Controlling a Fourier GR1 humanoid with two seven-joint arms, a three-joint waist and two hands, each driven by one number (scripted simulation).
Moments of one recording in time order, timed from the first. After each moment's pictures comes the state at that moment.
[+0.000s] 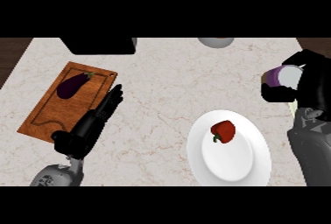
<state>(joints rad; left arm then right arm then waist) -0.13 0.23 -0.25 -1.59 0.12 -0.05 0.06 -0.44 -0.33 0.05 -1.66 1.06 -0.04 0.88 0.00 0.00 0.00</state>
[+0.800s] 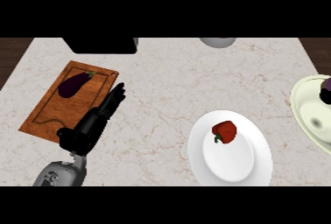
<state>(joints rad) -0.15 0.19 -0.22 -1.55 0.08 -0.09 0.04 -0.39 -0.54 -0.19 -1.30 1.08 -0.18 0.62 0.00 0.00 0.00</state>
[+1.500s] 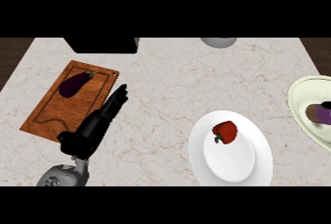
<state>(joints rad) -0.13 0.16 -0.23 -1.61 0.06 -0.09 0.08 -0.46 -0.58 -0.40 -0.92 0.76 -0.14 0.24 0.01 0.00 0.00</state>
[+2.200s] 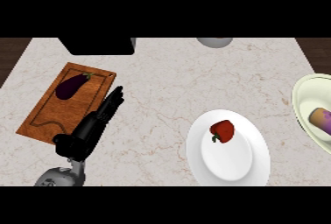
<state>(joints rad) -0.10 0.16 -0.20 -1.61 0.05 -0.10 0.07 -0.38 -0.64 -0.71 -0.98 0.48 -0.27 0.15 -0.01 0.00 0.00</state>
